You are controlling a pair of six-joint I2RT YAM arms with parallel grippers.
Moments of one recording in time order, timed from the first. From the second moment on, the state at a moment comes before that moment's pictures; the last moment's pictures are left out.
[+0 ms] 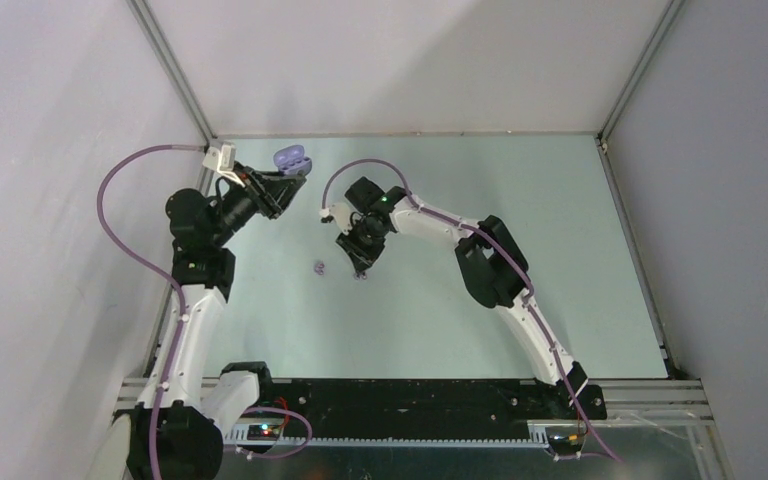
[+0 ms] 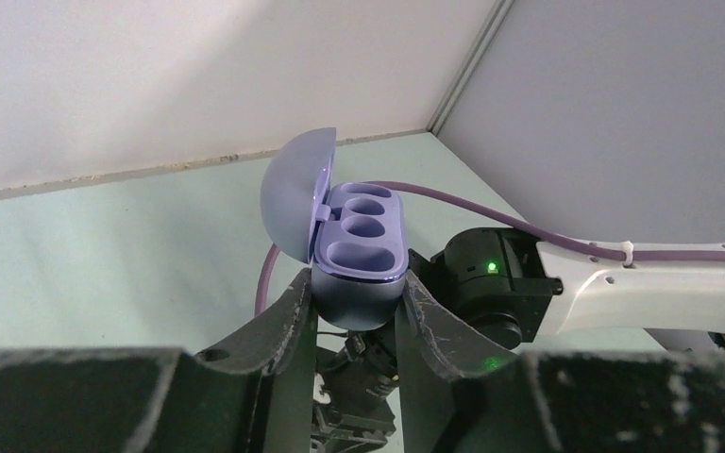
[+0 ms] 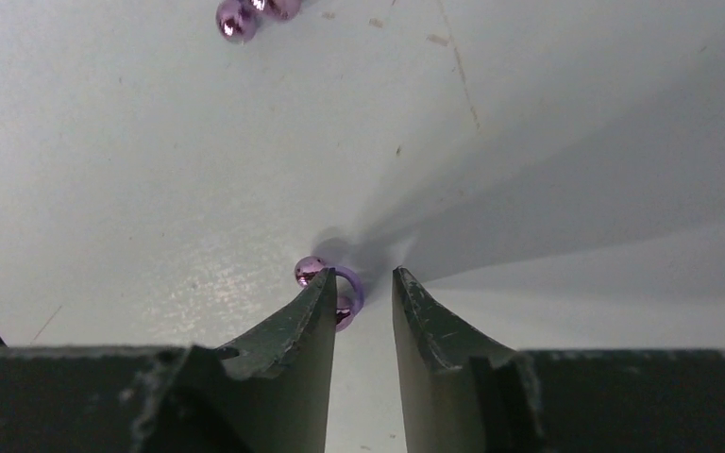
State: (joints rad) left arm 0.06 0.96 0.82 0.27 0.71 -0.45; right arm 0.81 2.40 2.04 -0.78 -0.42 -0.25
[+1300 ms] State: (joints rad) left arm -0.04 1.13 0.79 0.38 0.77 -0.37; right arm 0.78 1.63 1.56 -0.53 -0.21 -0.65
